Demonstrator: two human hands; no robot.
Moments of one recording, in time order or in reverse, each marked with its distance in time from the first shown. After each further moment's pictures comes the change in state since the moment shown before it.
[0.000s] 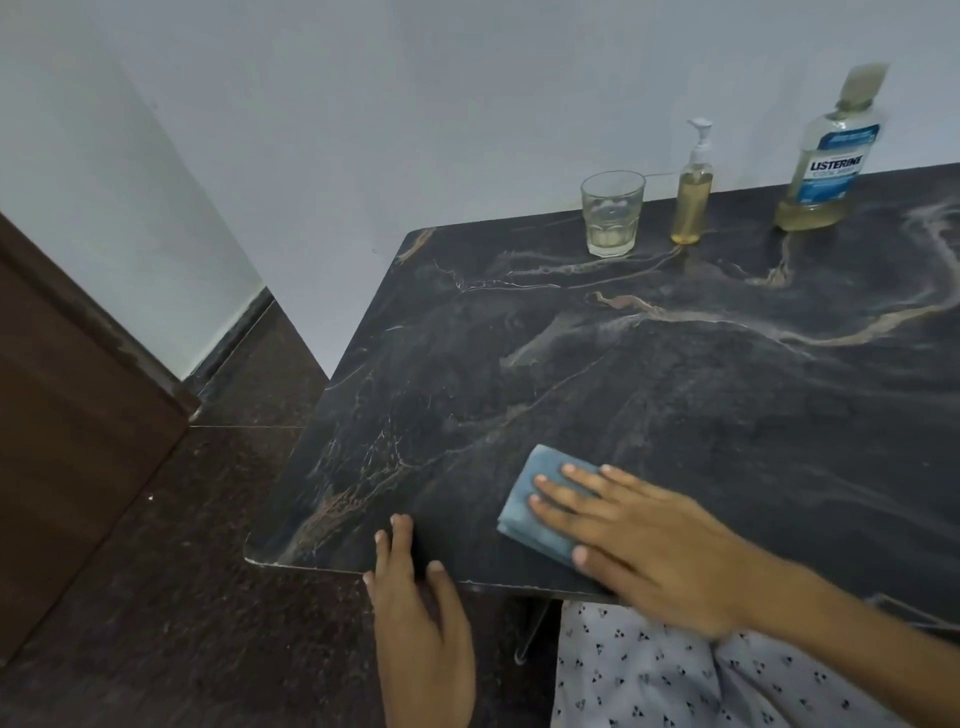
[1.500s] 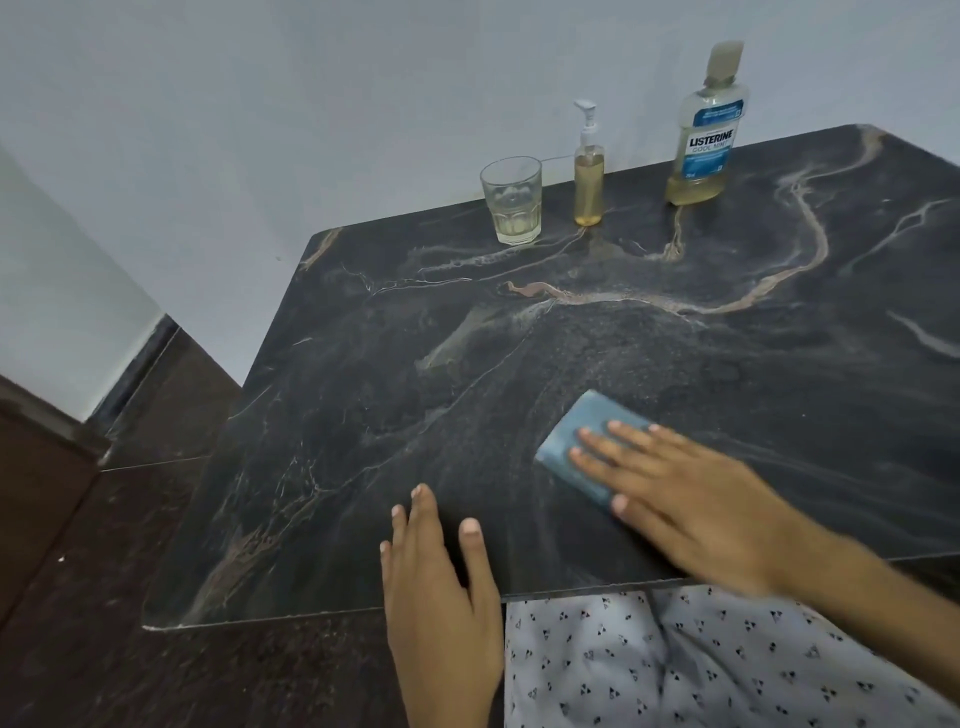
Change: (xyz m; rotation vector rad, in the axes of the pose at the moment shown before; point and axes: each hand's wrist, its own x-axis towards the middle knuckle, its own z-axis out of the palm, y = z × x) left_hand -0.011 0.054 0.035 0.180 -0.233 0.133; right_hand -0.066 0.044 -0.006 -0.030 0.118 0.310
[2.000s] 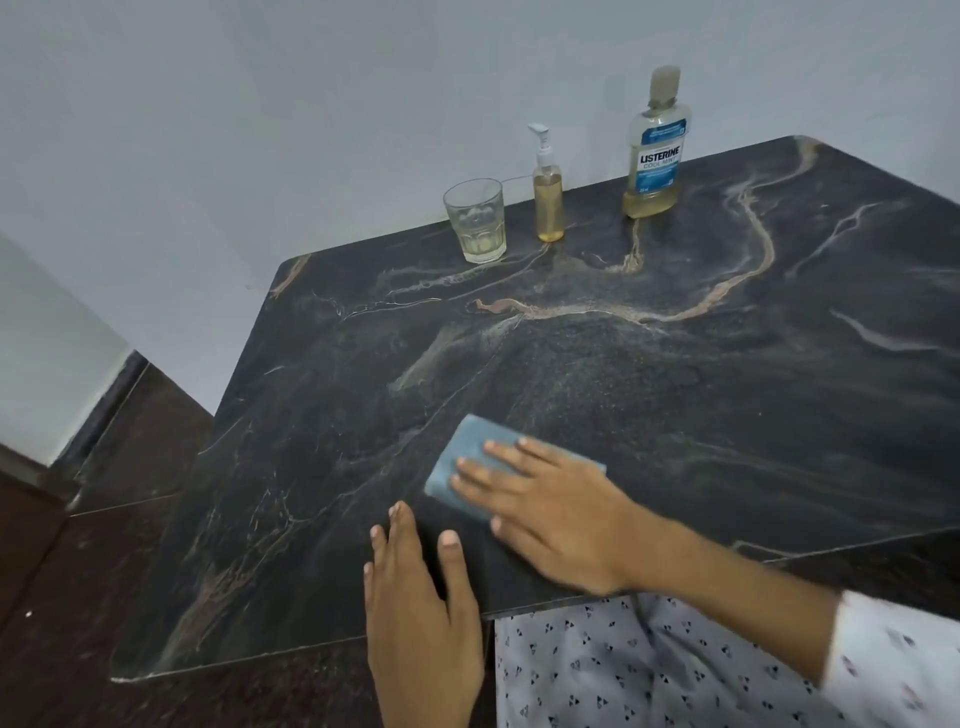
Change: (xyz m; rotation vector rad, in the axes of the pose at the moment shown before) left_hand 0.006 0.004 0.000 0.021 -0.073 -0.022; right_hand 0.051 -0.045 0.009 -0.025 0.011 -0.128
